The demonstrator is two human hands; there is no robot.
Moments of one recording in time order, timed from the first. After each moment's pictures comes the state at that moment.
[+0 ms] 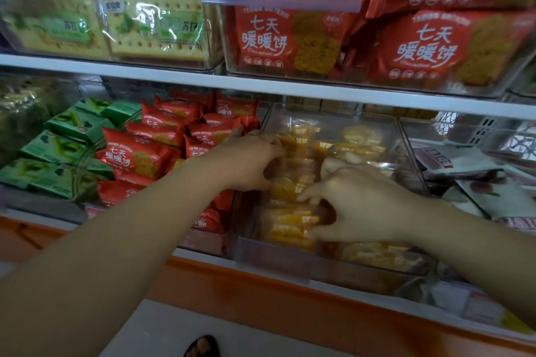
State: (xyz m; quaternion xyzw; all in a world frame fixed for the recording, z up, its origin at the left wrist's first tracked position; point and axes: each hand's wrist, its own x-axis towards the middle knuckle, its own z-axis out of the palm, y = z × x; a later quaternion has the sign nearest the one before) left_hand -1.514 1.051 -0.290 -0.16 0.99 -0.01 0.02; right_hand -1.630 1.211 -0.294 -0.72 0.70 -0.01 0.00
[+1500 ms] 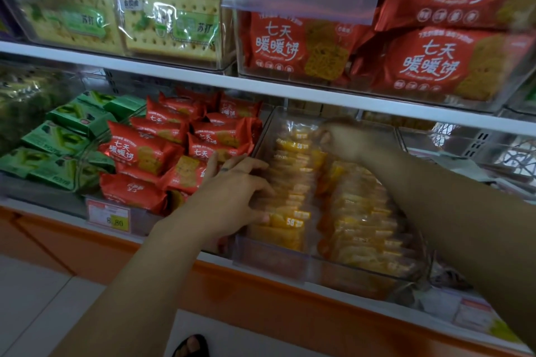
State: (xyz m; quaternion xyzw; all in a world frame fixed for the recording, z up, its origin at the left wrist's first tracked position) left_hand -1.462 1.092 -0.310 -0.26 0.96 0.12 -0.04; right_hand -1.717 1.126 -0.297 -0.56 0.83 -0.08 0.03
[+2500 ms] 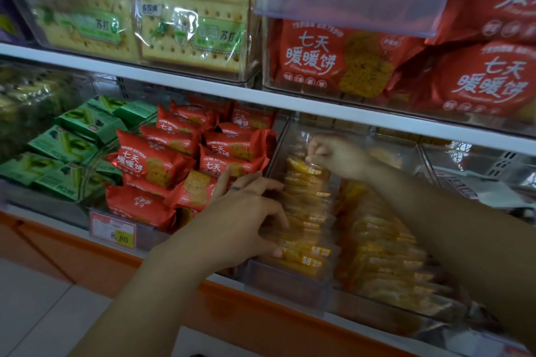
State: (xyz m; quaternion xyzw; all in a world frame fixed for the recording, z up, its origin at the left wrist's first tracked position) left_hand -1.453 1.089 -0.306 -0.24 0.96 0.15 -0.02; right_hand -1.699 1.101 -0.313 -0.60 0.76 -0.21 0.12
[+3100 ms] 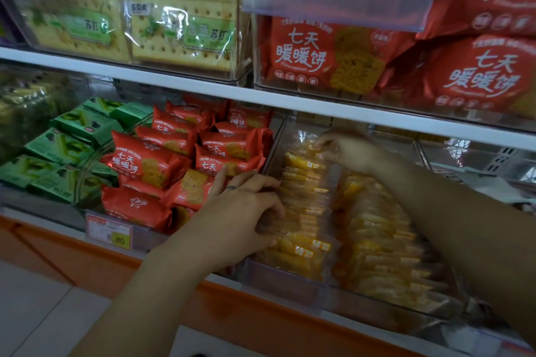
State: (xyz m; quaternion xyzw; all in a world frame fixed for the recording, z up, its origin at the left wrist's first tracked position) left_hand -1.456 1.091 -0.308 -0.24 0.96 0.12 -0.05; right_hand -1.728 1.101 -0.312 -0.62 0.77 -0.15 0.06
